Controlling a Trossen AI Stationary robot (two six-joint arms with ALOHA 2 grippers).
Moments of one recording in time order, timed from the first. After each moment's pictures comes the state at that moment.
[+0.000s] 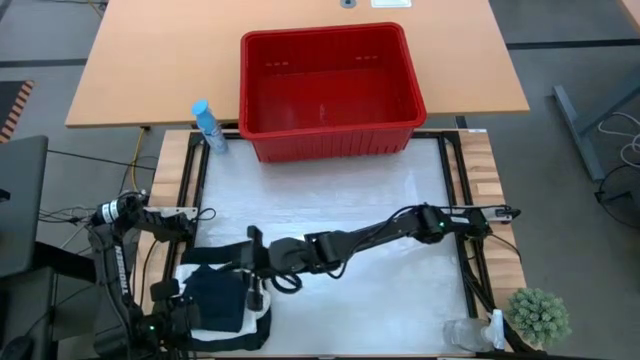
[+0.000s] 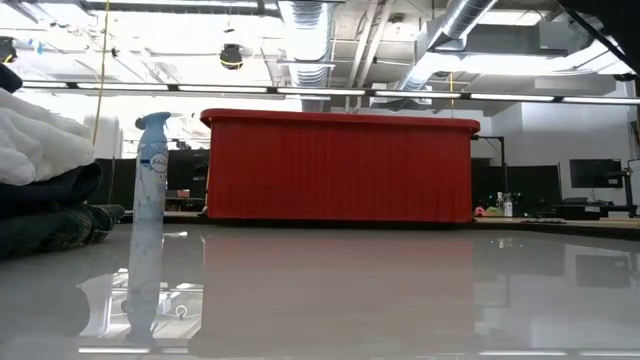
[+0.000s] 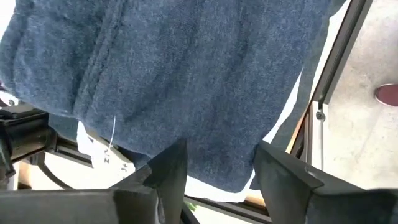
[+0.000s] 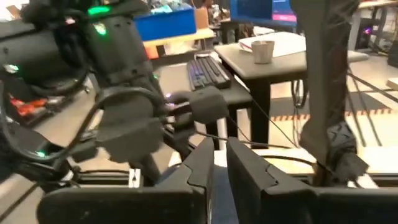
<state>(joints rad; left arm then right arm) -1.21 1.72 1.64 -1.54 -0.15 -1.51 0.29 2.39 2.35 -0.01 0.16 0.15</state>
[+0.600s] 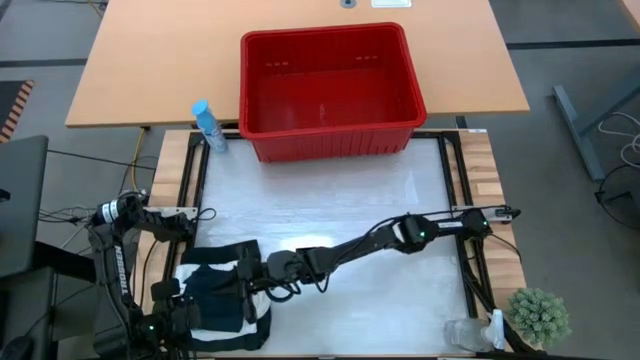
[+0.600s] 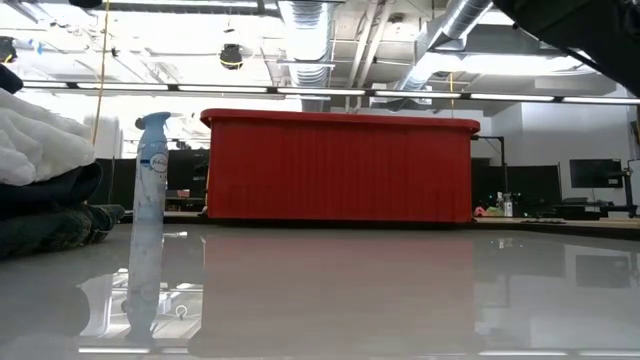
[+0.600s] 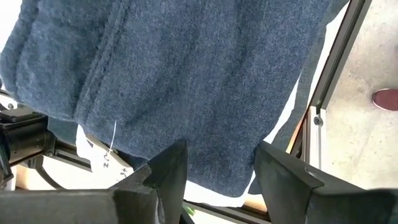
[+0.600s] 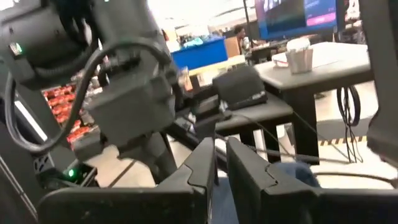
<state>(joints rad) -1.21 1.72 1.64 -1.54 -0.16 -1.51 0.29 2.59 2.35 0.38 0.02 0.26</state>
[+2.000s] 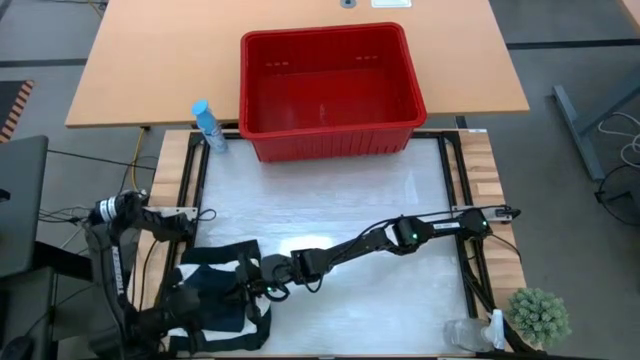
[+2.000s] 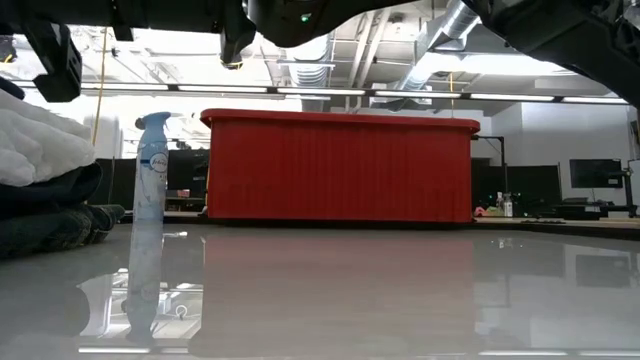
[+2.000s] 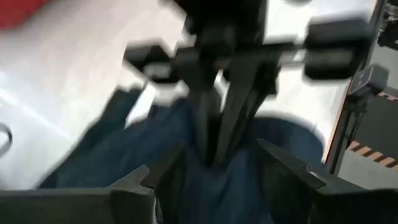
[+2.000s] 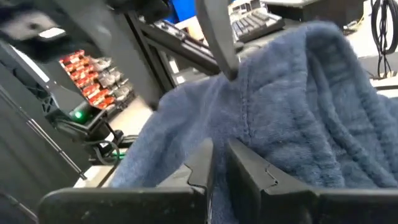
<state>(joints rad) -1.28 1.70 1.53 -1.57 -0.79 -1.92 0.27 2.68 2.36 0.29 -0.11 0.37</state>
